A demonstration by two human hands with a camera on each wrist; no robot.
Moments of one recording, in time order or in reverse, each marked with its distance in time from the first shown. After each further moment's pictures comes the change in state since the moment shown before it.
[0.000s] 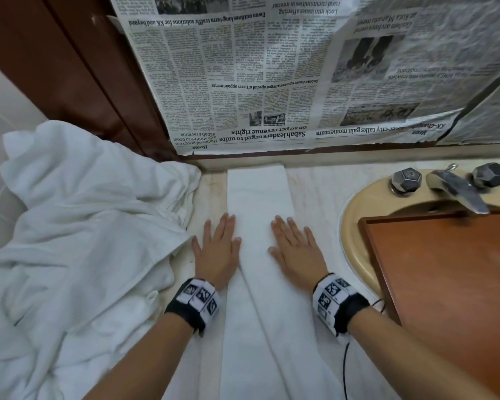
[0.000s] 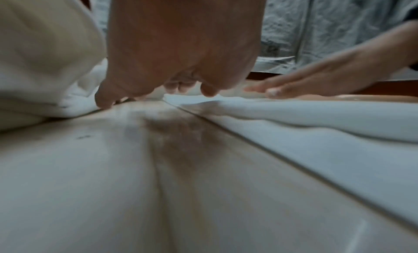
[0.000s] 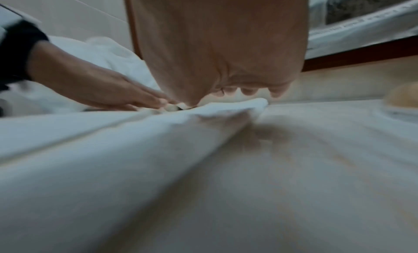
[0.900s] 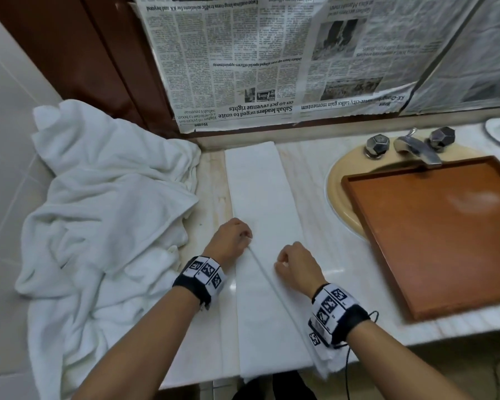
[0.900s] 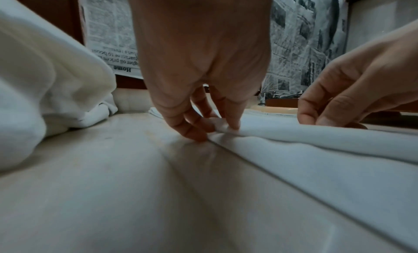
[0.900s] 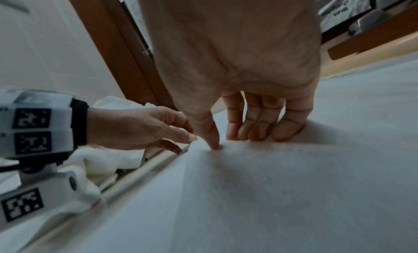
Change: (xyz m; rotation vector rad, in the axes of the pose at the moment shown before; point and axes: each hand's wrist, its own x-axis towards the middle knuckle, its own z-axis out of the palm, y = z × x) left_hand -0.060 -0.021 0.007 -0.174 -0.064 0.404; right_hand -0.123 -0.081 0.024 0.427 0.028 0.359
